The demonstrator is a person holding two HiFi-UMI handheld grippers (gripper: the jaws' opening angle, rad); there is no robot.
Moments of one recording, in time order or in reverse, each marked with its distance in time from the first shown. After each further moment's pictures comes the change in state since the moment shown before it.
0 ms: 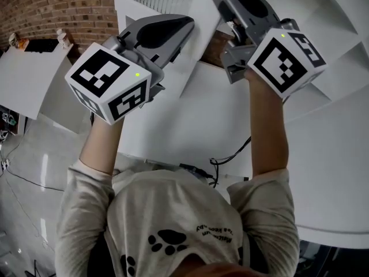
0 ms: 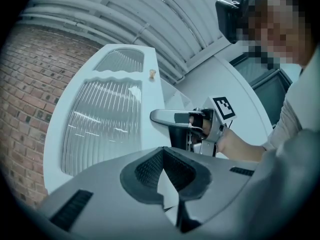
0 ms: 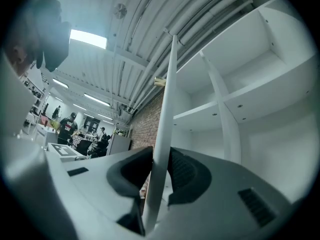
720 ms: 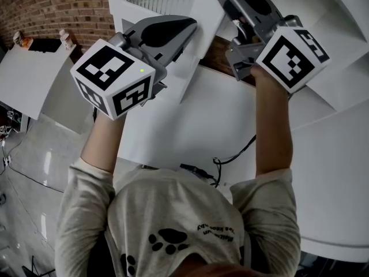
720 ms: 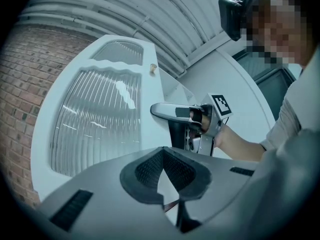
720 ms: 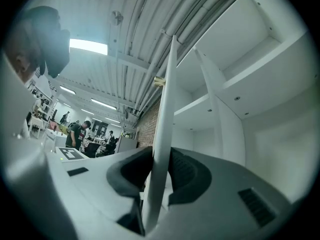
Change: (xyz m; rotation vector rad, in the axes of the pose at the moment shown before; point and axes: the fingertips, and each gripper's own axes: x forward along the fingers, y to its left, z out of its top) left arm 0.036 0.012 -0.021 0.009 0.044 0.011; right arm 0.004 -0.034 -0.006 0.025 -0.019 0.104
